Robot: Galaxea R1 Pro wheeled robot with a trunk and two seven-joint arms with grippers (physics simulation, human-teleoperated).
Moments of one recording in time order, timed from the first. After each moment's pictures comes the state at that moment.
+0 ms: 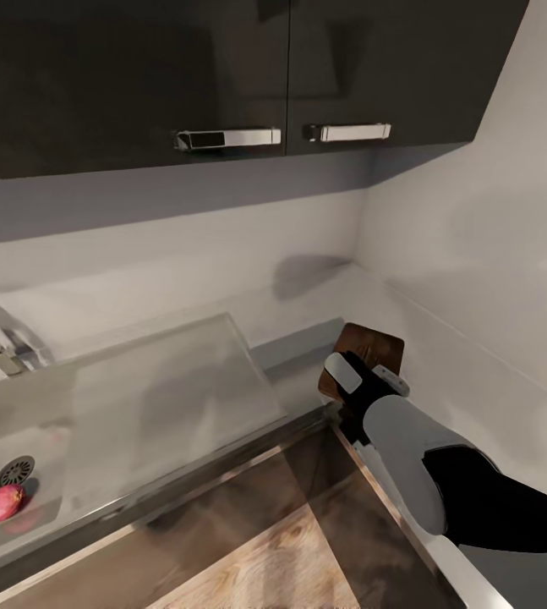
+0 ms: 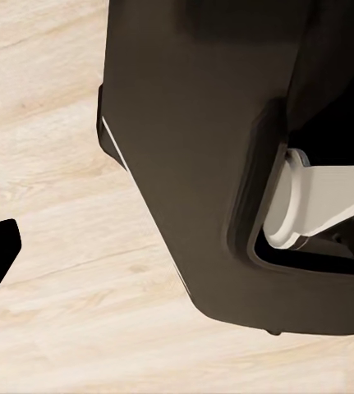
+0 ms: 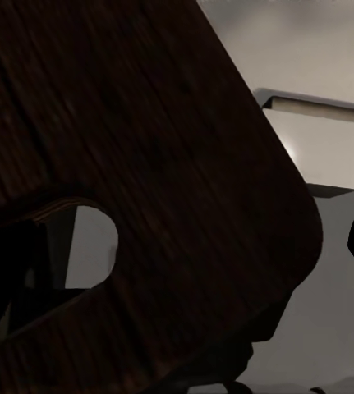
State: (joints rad) left arm 0.00 -0.04 0.11 0.07 0.04 -0.32 0.00; right arm -1.16 0.17 0.08 -0.32 -0.78 0.11 -1.16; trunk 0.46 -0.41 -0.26
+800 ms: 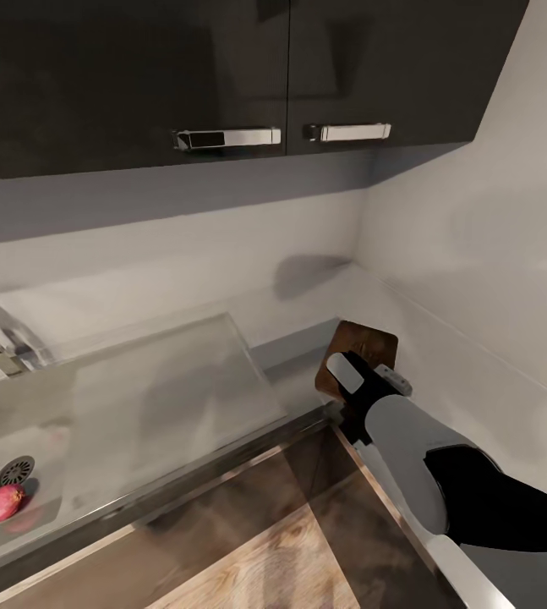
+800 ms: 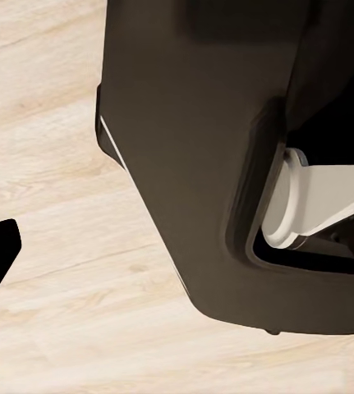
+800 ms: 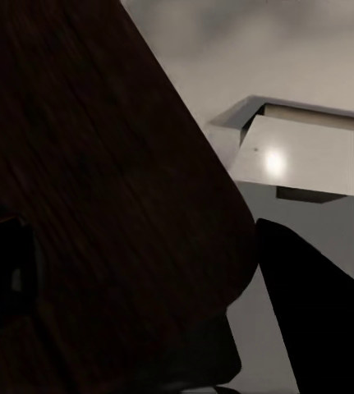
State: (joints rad) left arm 0.00 -0.05 0.11 0.07 0.04 -0.32 0.00; right arm -1.16 0.17 0.08 -0.31 -0.76 0.12 -1.16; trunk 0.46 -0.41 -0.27
